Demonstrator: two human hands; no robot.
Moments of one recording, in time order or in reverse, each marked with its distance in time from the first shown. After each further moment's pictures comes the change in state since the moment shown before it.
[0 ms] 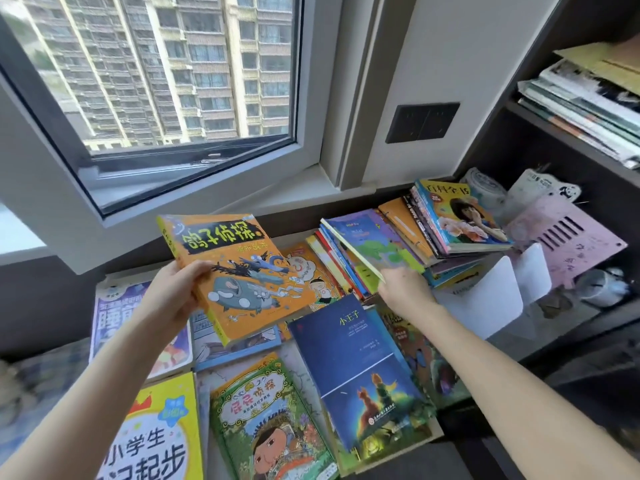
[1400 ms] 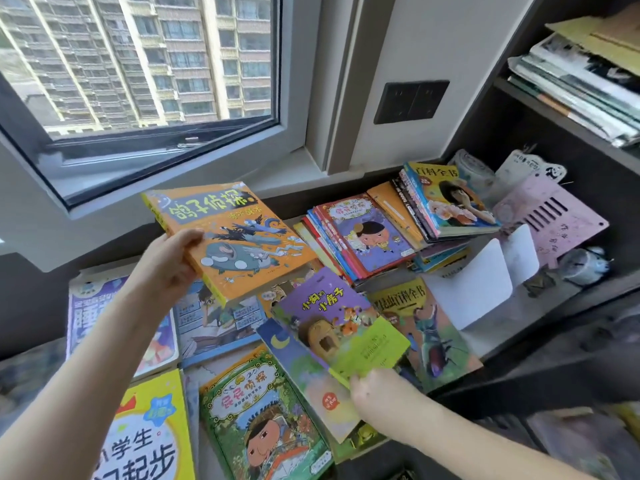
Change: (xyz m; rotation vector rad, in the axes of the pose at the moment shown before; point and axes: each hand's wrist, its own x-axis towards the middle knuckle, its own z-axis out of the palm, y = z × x) left_hand 0.040 0.007 0.011 -0.107 -0.028 -0.075; right_hand -0.133 -0.051 0.036 -0.408 -0.384 -0.669
